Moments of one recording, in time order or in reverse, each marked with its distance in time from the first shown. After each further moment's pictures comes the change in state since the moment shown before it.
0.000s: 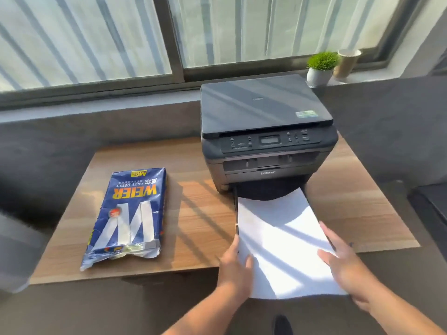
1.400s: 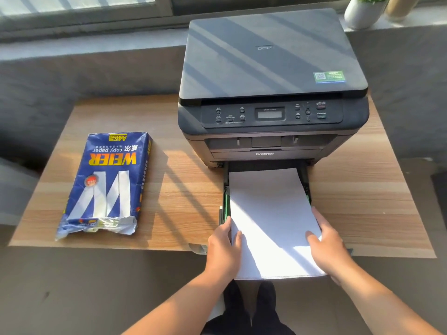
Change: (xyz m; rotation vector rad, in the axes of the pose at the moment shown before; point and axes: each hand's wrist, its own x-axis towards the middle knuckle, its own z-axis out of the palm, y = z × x) left_hand 0.068 0.013 0.057 0.139 0.127 -0.192; right_hand 0.129 0.054 -0.020 -0.366 0.004 0.160
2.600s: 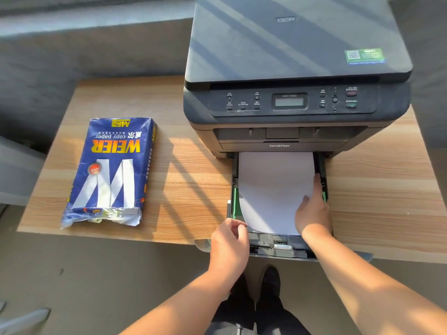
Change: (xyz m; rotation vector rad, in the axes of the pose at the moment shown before) left_hand 0.013 -0.008 0.003 -0.069 0.080 -0.032; right_hand 0.060 -0.050 0.056 -0.175 0.304 -0.025
